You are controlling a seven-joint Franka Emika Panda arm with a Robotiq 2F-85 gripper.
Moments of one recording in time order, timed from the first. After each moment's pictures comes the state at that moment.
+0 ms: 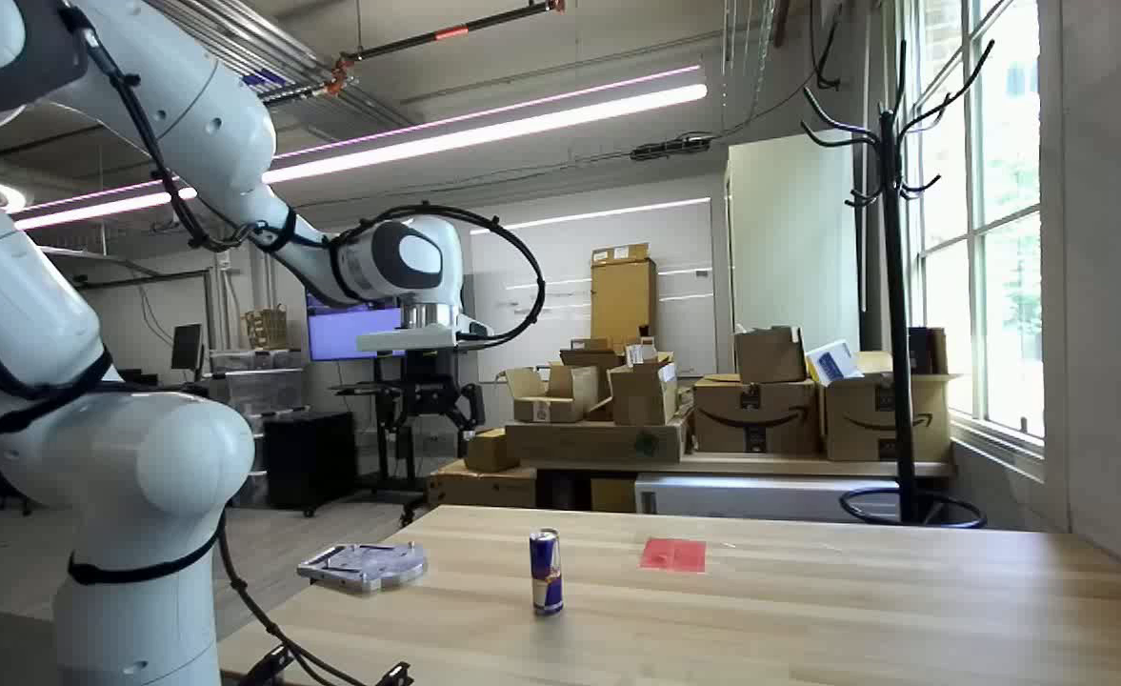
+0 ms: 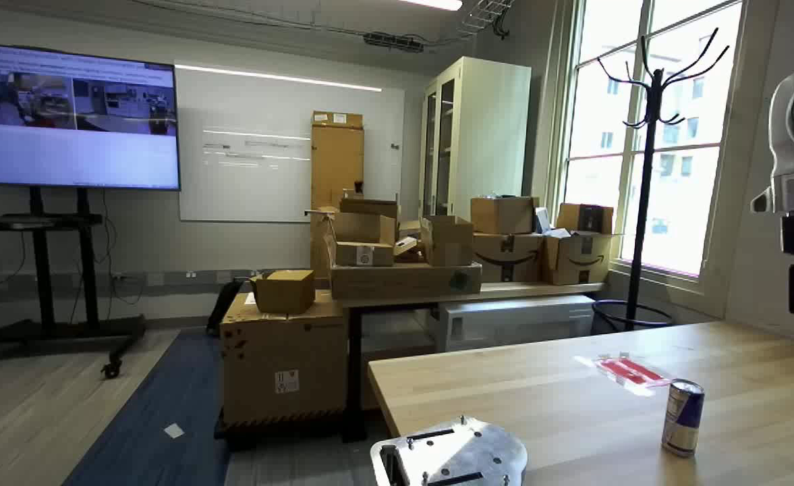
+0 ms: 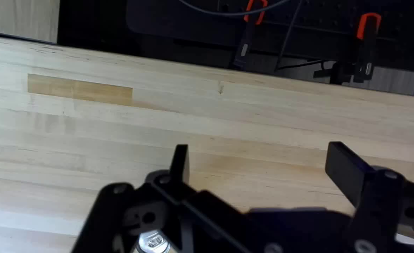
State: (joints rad) arm -0.09 -0.59 -0.24 -2.64 -0.23 1.91 -0.39
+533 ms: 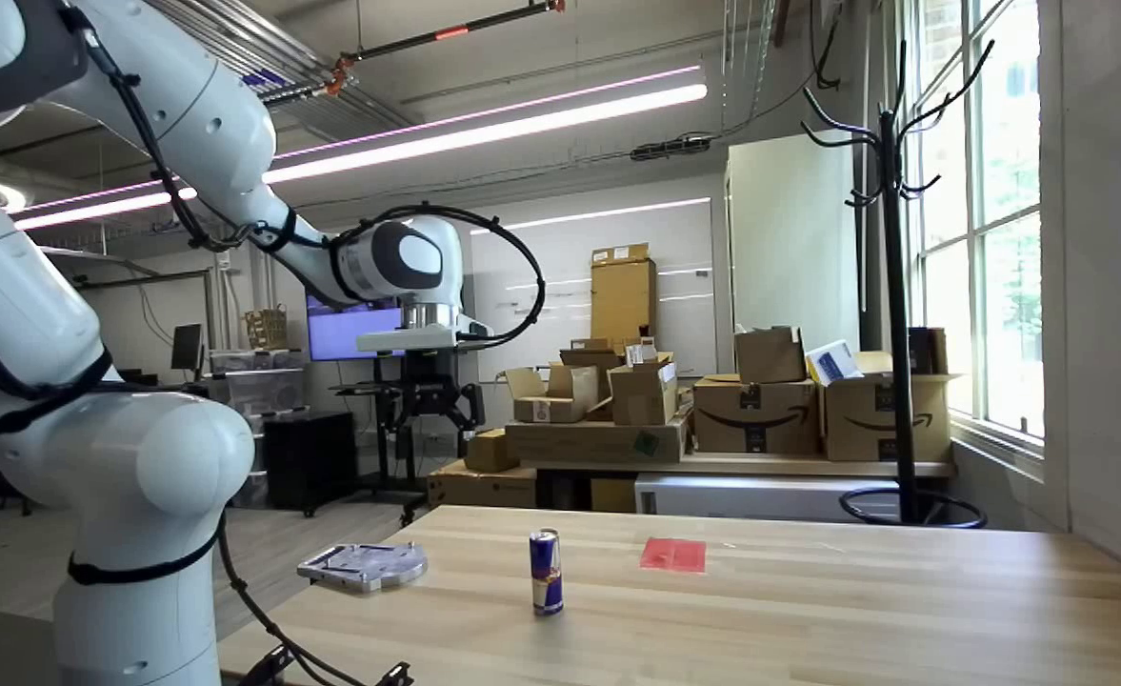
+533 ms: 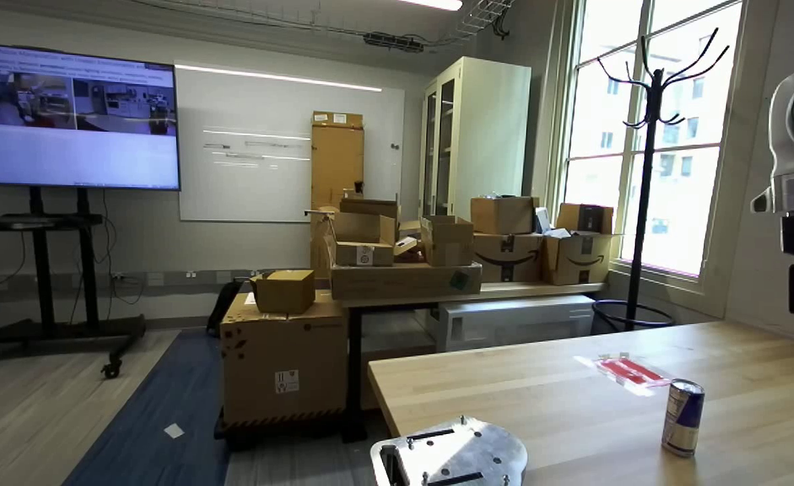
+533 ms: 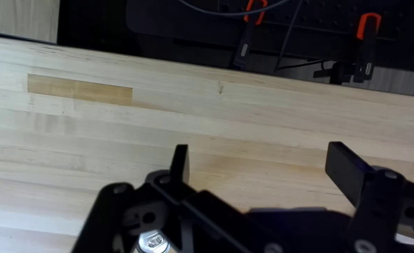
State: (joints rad) arm -0.09 -0.59 -0.24 -2.64 -0.23 1.91 -0.39
